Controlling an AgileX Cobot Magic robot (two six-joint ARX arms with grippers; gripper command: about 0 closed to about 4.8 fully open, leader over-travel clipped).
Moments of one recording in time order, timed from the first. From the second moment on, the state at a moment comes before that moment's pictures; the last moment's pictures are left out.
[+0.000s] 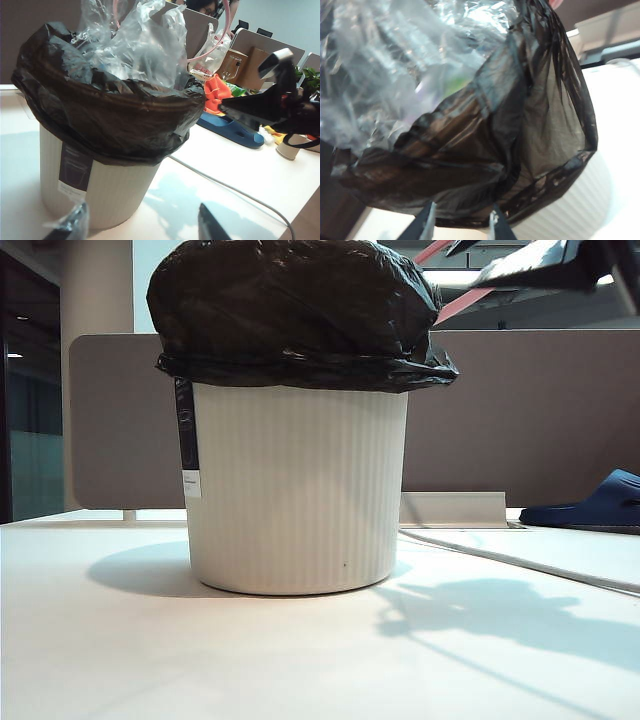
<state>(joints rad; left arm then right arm) -0.13 0.14 0.56 -0.44 0.63 -0.25 0.46 0.90 0.61 0.15 -0.29 0.68</state>
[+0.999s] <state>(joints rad) -0.14 0.14 0.54 -0.43 0.63 -0.25 0.43 1.13 0.61 0.26 -0.39 0.82</state>
